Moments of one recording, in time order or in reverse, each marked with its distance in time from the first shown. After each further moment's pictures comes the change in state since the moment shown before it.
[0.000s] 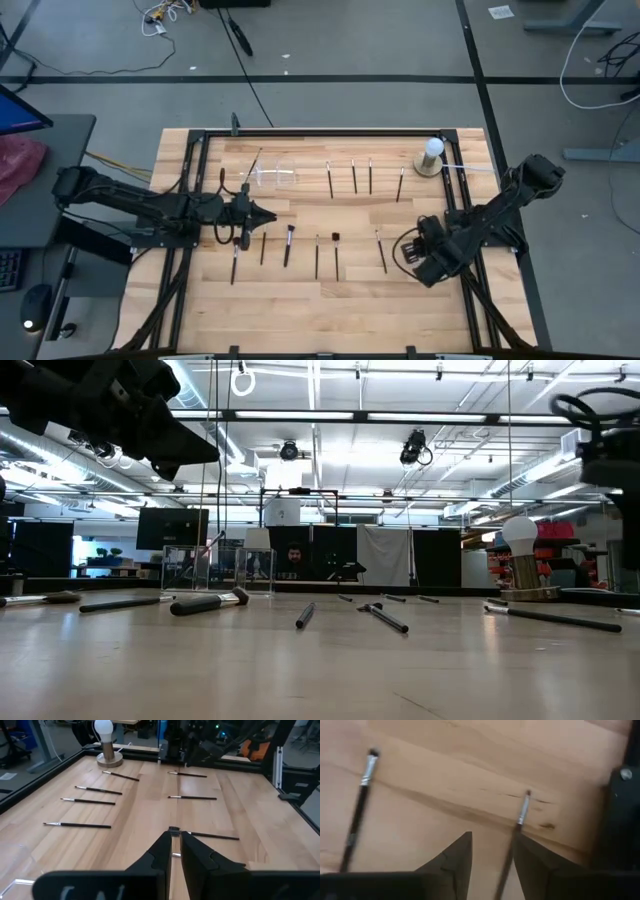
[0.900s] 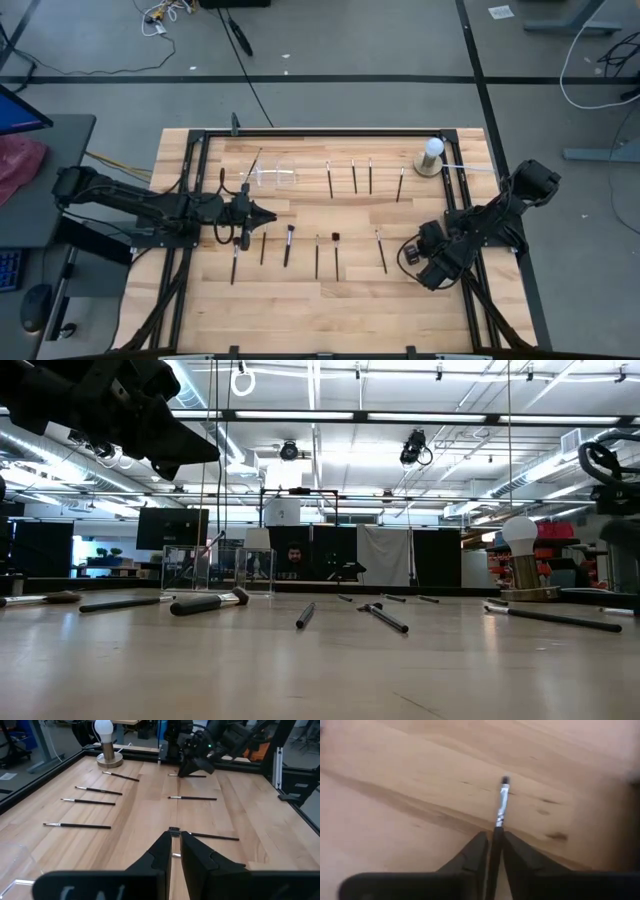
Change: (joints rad) left arm 0.000 0.000 0.000 0.002 0.001 0.000; right arm 0.048 0.110 -0.189 0.305 0.071 -0.011
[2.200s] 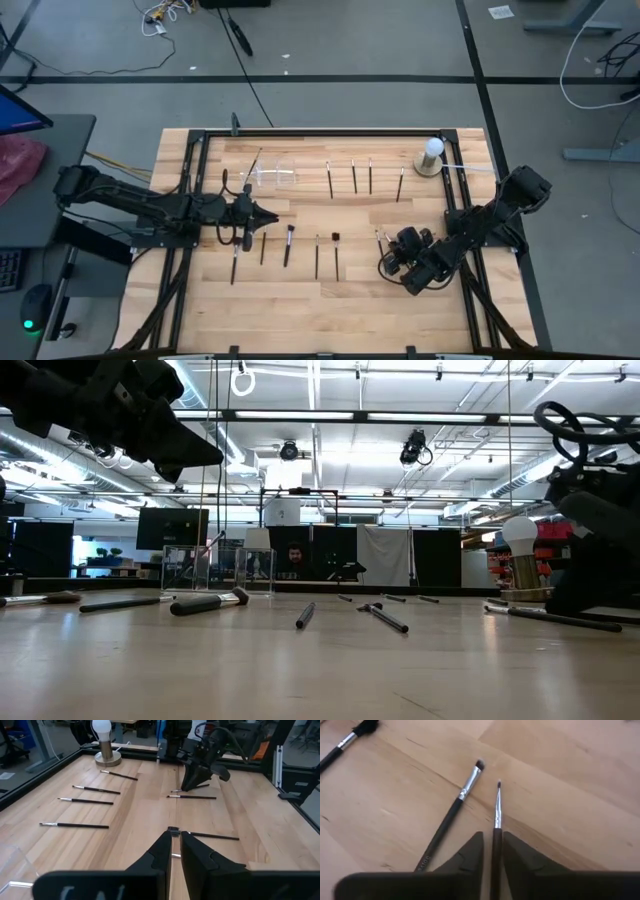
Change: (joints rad) left arm -0.001 0.045 0.000 0.040 0.004 0.001; right arm -0.083 0.083 0.021 0.410 0.257 -0.376
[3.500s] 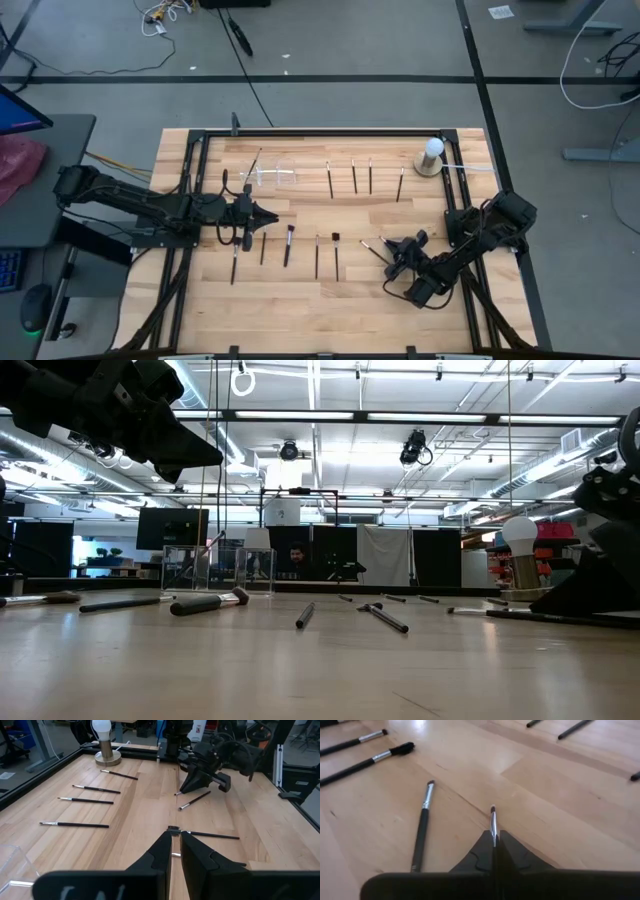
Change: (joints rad) left arm 0.000 0.000 0.000 -0.003 0.000 0.001; right arm 0.145 0.251 -0.006 0.097 0.304 0.043
